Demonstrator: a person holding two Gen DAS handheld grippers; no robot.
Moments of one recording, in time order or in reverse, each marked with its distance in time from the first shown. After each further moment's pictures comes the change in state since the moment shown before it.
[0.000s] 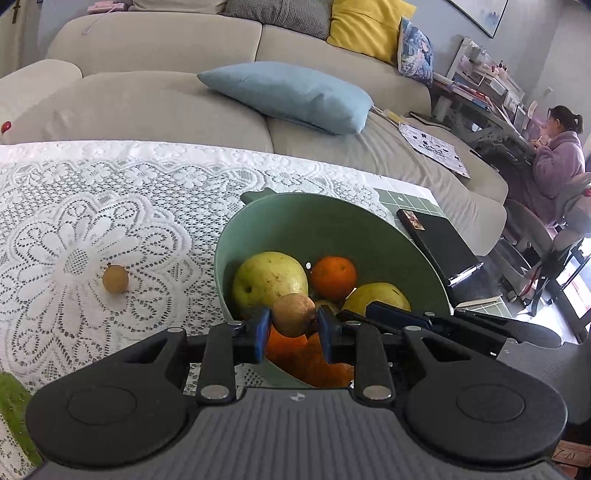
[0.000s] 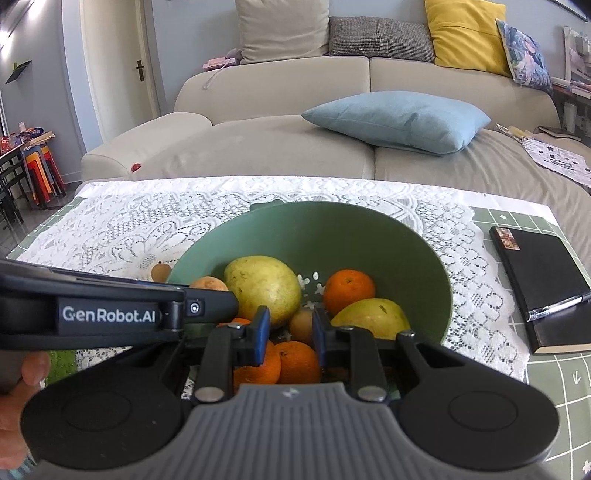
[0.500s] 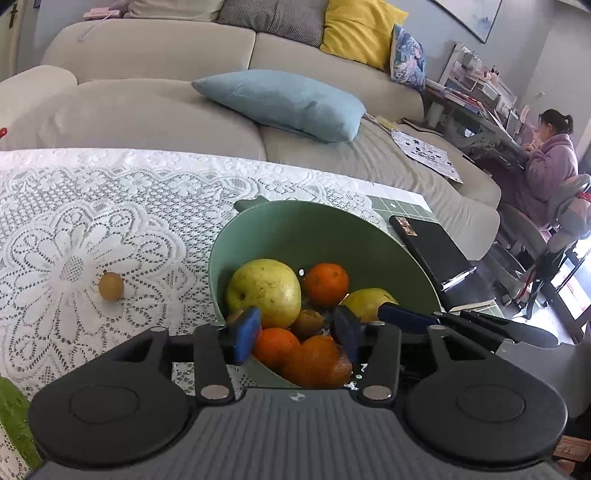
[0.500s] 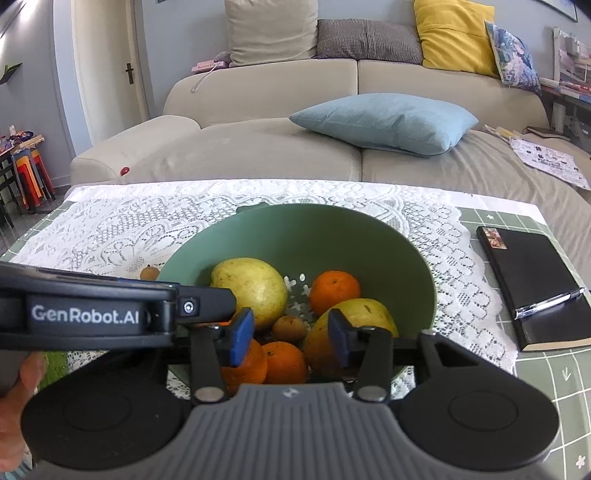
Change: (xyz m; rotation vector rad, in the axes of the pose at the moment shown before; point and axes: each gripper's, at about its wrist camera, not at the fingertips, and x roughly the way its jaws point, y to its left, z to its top) left arm -0.005 -0.001 -0.001 0.014 -0.030 -0.020; right arm -0.003 -0.002 -0.001 0.008 -0.013 -0.042
